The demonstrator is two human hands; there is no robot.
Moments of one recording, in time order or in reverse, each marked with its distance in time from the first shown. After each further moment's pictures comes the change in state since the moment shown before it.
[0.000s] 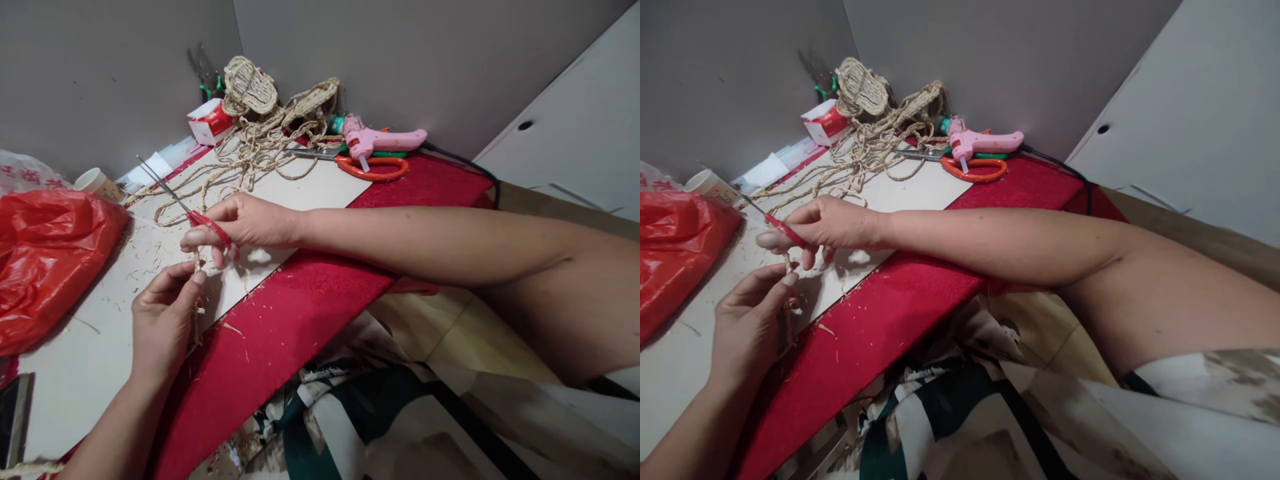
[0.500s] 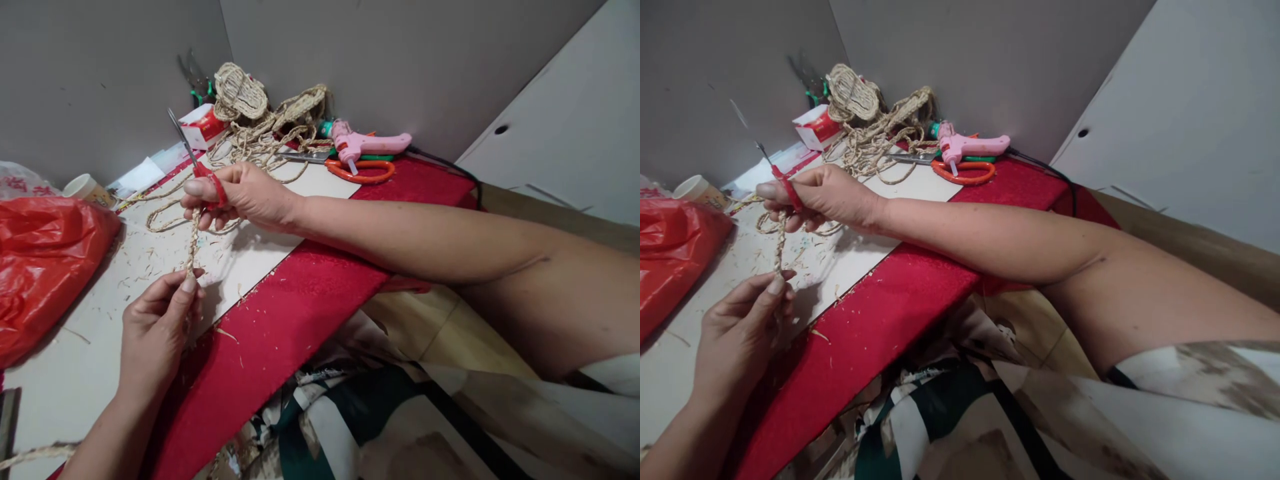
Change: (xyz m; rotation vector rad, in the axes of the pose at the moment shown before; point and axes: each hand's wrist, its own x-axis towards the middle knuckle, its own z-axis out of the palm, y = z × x) left_hand -0.007 0.011 0.001 -0.056 -0.083 -0.079; right_hand 0.009 -0.008 -0.018 0.169 0.277 -0.102
